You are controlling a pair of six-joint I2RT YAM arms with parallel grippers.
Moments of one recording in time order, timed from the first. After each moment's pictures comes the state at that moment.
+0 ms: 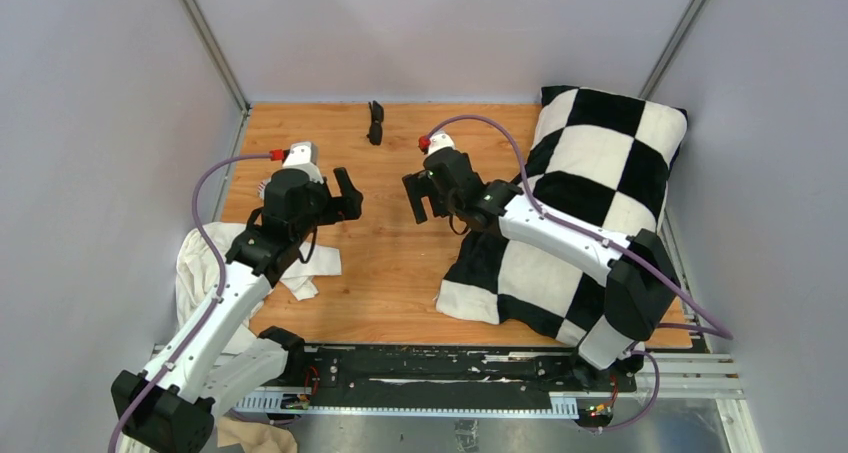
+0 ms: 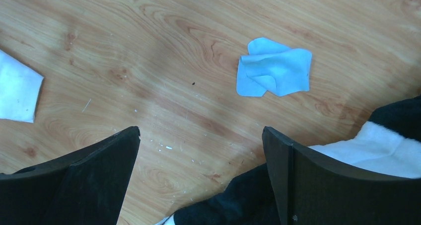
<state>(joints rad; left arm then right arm) -0.37 0.90 0.82 -0.35 -0.15 -0.40 0.86 1.60 1.32 -0.37 0.30 0.22</state>
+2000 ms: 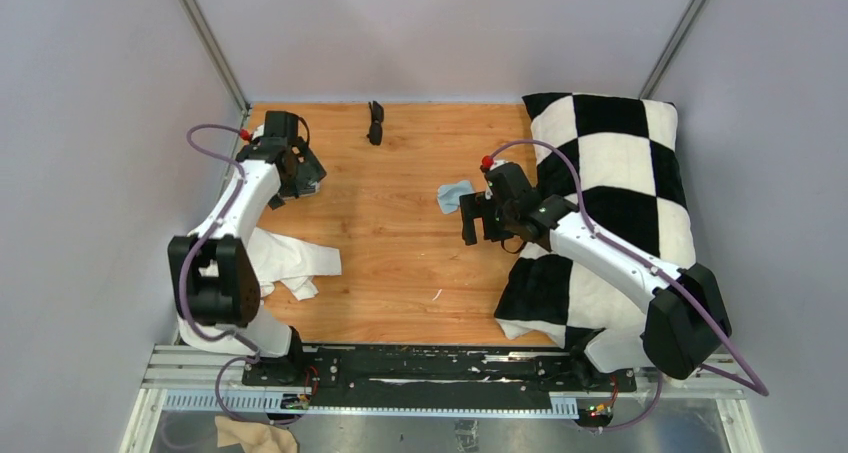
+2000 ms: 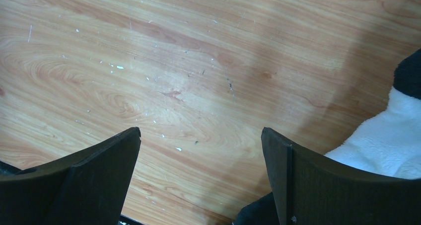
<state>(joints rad) -0.04 1.51 1.24 -0.69 -0.27 -0.61 0.64 1.35 1.00 -0.51 0.05 0.34</state>
